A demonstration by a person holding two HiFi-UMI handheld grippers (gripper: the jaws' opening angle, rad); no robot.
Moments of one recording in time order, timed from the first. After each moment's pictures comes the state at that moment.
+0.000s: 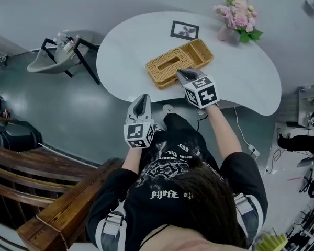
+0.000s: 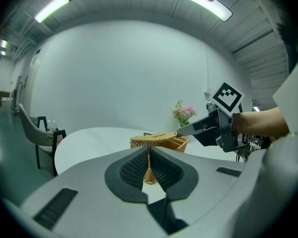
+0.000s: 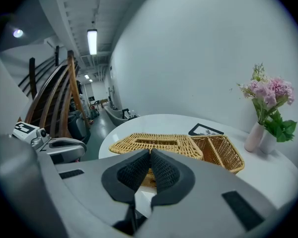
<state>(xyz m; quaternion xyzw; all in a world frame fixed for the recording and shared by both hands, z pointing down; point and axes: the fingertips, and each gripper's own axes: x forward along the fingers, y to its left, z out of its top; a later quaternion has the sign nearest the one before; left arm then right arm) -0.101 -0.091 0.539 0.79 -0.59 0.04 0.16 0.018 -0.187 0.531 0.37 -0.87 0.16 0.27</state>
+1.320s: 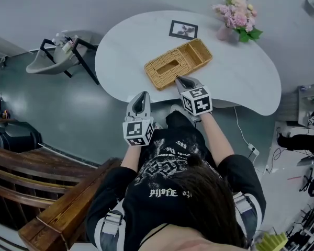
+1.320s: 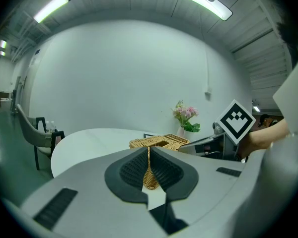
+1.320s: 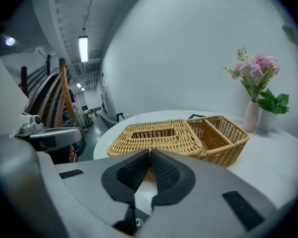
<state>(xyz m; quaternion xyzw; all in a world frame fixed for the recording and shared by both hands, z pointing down) -0.097 -0.106 0.538 0.79 -0.59 0.04 0.15 0.027 -0.178 0.578 0.41 -0.86 0.19 0.23</state>
